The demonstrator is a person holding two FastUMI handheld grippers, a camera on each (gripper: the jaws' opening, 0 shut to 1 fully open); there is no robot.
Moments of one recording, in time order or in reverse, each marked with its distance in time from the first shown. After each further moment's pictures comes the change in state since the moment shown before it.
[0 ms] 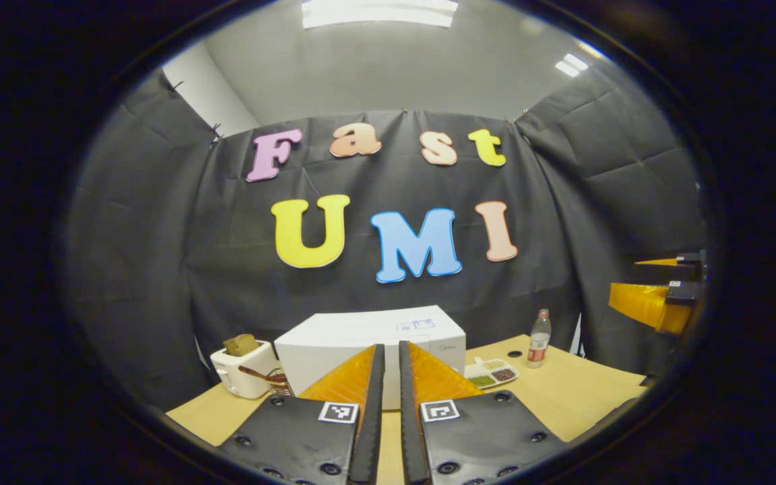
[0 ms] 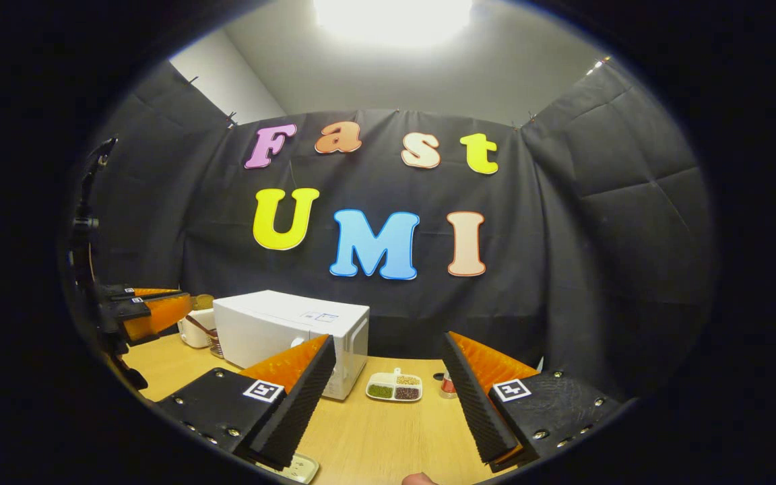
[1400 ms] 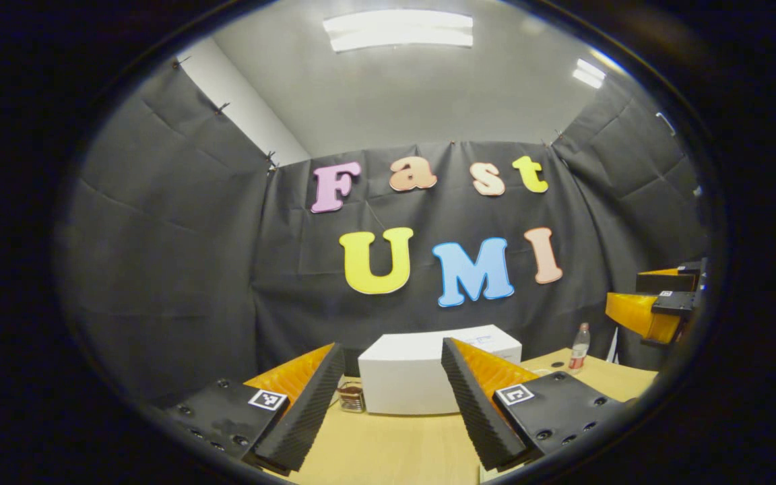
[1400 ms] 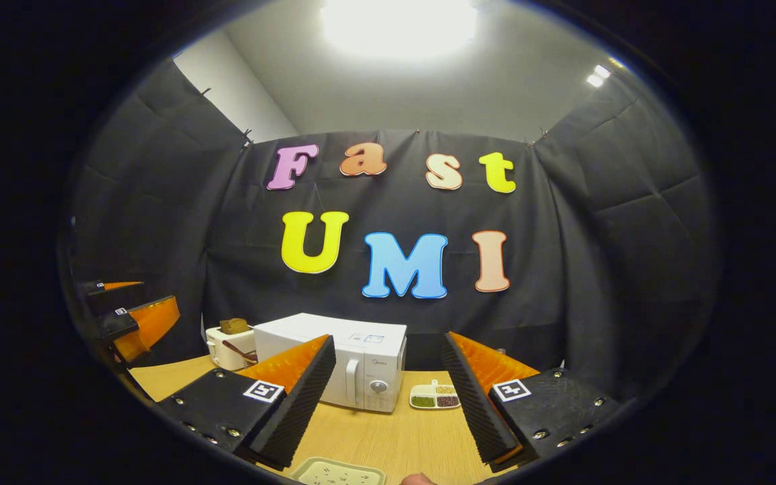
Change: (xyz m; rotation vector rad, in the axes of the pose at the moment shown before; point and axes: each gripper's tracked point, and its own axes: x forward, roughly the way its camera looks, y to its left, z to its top) left arm -0.094 0.112 0.029 0.009 -0.114 0.204; right arm -0.026 0.096 0.035 0.012 -0.075 0.054
